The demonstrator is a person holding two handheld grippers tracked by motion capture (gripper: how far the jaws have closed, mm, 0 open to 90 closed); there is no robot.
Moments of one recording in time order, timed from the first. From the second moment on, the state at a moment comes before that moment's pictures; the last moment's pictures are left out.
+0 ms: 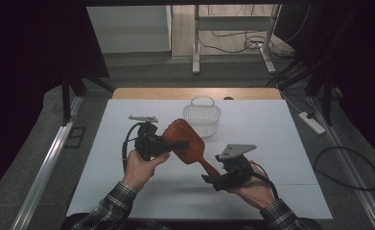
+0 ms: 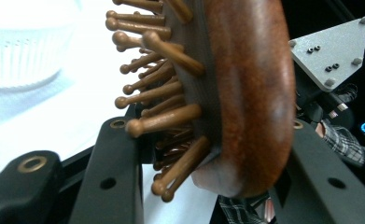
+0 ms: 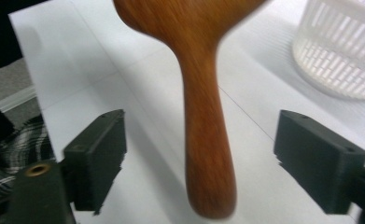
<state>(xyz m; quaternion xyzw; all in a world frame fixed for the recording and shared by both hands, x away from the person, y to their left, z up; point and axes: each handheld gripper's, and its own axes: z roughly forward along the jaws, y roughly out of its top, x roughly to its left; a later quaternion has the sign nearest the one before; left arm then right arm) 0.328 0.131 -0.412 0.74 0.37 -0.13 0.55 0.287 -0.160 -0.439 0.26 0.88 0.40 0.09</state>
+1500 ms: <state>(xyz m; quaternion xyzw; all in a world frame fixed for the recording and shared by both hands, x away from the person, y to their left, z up) 0.367 0.174 -0.364 0.73 0.41 -0.05 0.54 0.274 -0.228 -0.447 0.31 0.88 0.36 0.10</state>
